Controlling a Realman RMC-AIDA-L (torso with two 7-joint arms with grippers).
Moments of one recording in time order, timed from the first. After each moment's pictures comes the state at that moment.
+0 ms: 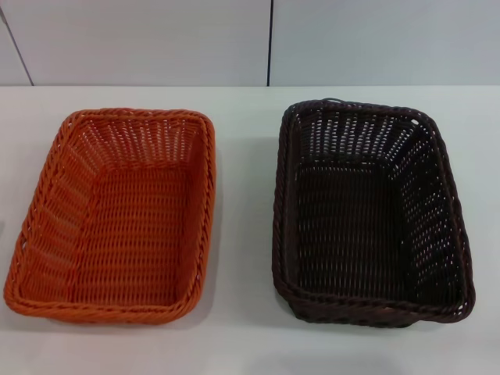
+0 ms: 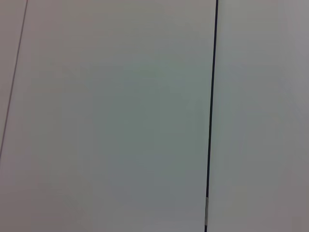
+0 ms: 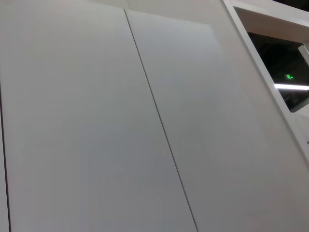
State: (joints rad) left arm -0.17 -2.07 1.74 0.15 -0.45 1.41 -0.26; right arm 0.18 2.09 2.75 -0.29 2.69 -1.97 0.27
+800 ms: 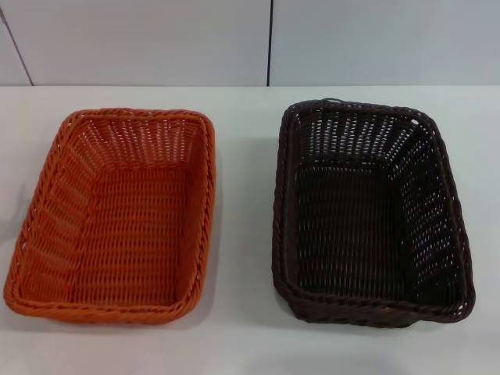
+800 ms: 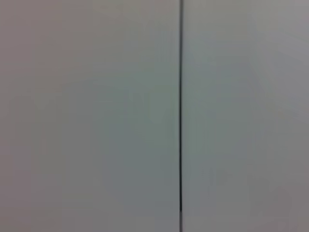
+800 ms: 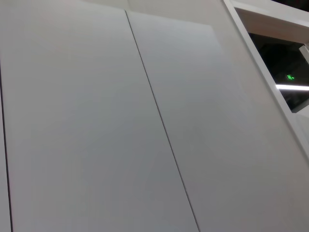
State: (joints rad) left arm -0.23 -2.06 1.76 0.19 -0.45 1.36 -0.18; right arm 0.18 2.09 2.75 -0.29 2.69 -1.97 0.27
